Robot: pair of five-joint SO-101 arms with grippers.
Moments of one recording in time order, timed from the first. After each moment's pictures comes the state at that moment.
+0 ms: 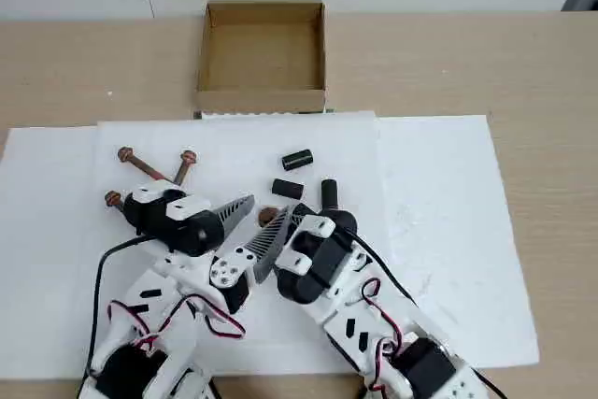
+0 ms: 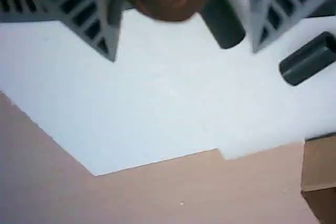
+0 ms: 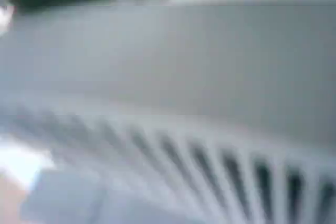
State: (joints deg) left arm 26.5 -103.4 78.1 52.1 16.4; right arm -44.1 -103.0 85.7 41.4 7.2
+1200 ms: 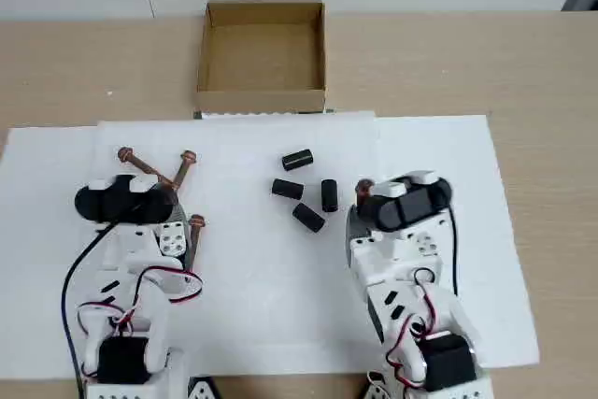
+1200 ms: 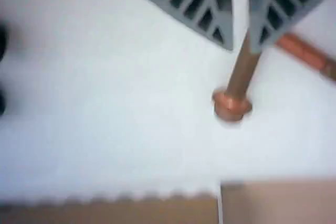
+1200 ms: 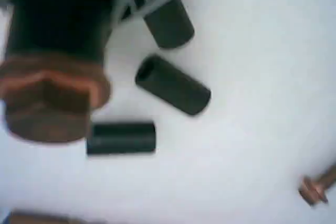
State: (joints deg) left arm -3.5 -103.5 88.7 52.1 3.2; right arm -18.3 -99.7 79.2 54.2 -6.0
